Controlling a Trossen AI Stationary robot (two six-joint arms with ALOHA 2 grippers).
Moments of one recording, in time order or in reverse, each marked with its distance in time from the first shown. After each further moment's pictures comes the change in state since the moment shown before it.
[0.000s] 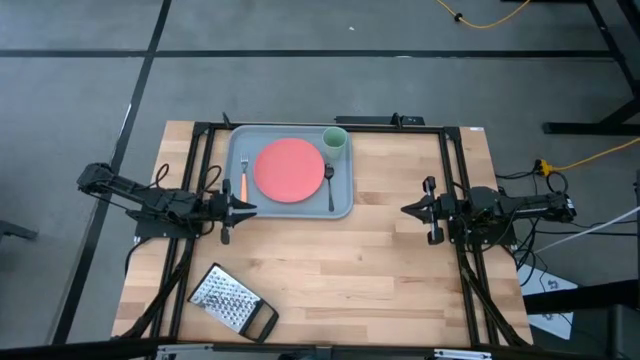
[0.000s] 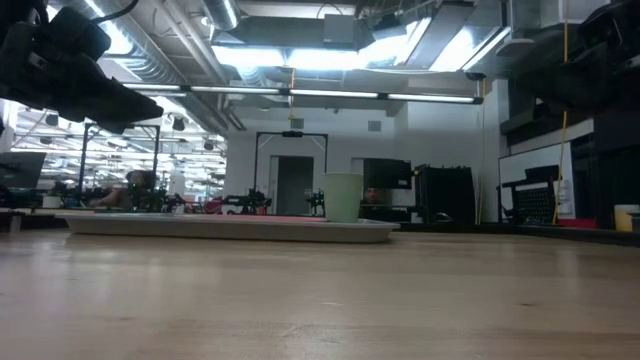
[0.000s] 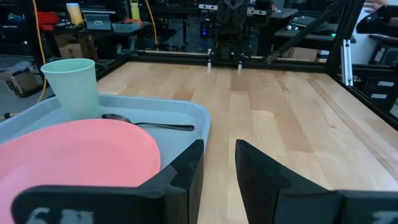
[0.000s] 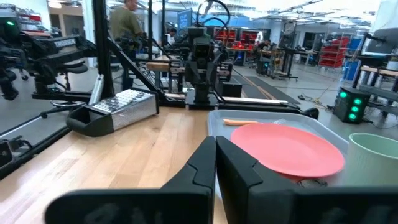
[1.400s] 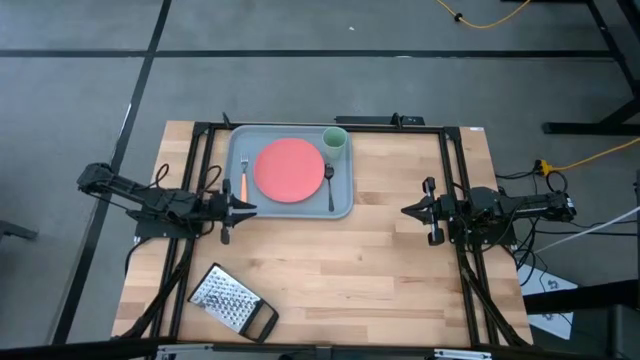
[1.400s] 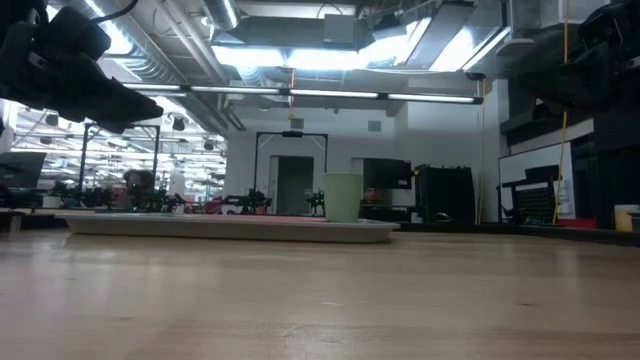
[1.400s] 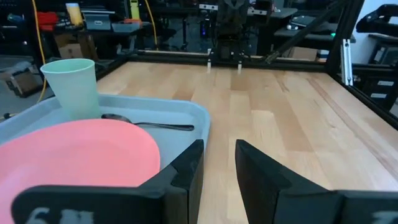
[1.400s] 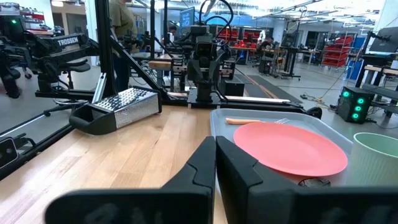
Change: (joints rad) left arm 0.000 0.000 0.001 -0.001 0.001 0.002; right arm 0.009 0.003 0.000 0.000 0.000 0.000
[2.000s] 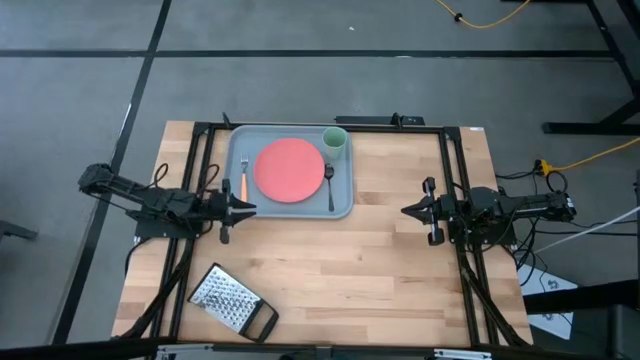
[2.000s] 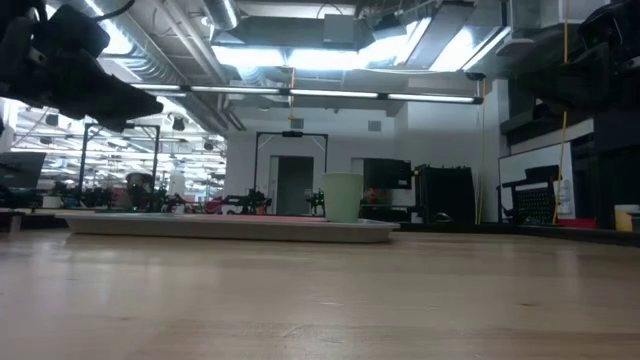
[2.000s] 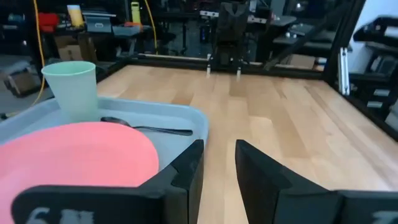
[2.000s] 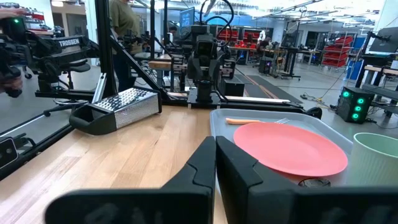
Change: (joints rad) left arm 0.000 -0.025 0.000 0.001 0.001 -0.017; right arm 0.000 0.000 0.000 0.000 0.000 0.000
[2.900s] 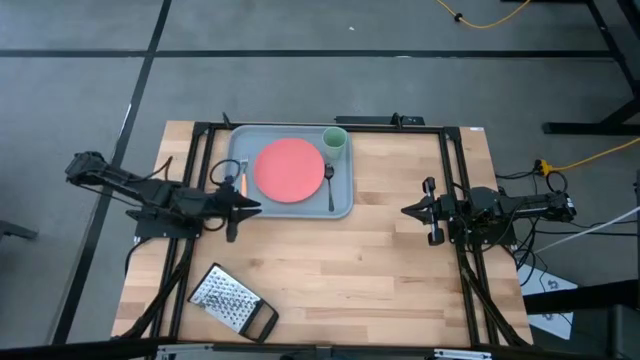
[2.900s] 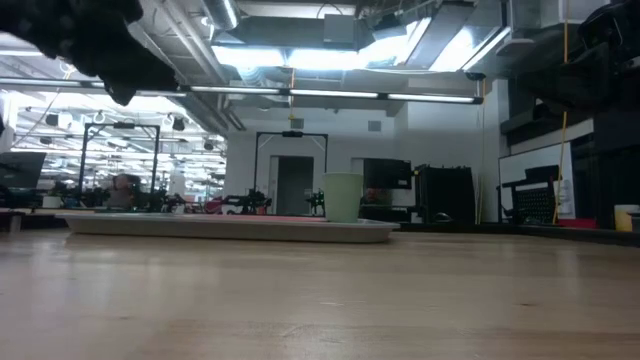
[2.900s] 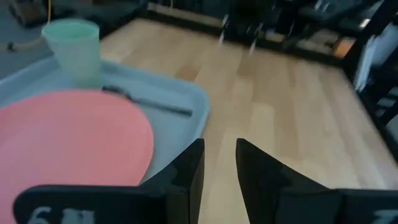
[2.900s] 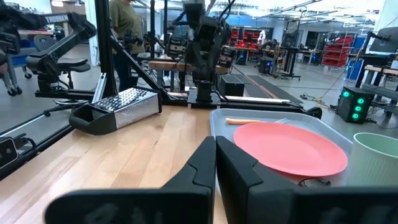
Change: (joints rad) left arm -0.001 0.385 0.347 -0.214 -0.027 -0.243; right arm 0.000 0.000 0.000 0.000 0.000 0.000
